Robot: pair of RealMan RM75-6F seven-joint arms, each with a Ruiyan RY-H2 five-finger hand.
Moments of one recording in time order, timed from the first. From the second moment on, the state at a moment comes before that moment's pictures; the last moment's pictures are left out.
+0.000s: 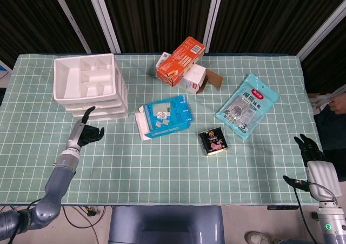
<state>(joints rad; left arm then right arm) -0.54 -1.37 -0.40 -1.80 0.59 0.96 -0.19 0.08 -1.13 0.08 -1.65 -1.48 1.48 0.03</state>
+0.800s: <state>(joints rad) -0.58 -1.42 -0.44 -1.74 0.51 0.90 -0.26 0.08 -1.13 0.08 -1.66 -1.47 1.47 0.05</state>
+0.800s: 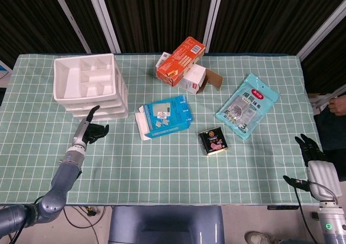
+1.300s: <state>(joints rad) -0.58 -1.43 -0.45 -1.72 0.52 0.88 -0.29 0.08 -1.13 0.08 -1.66 -1.47 1.47 0.04</state>
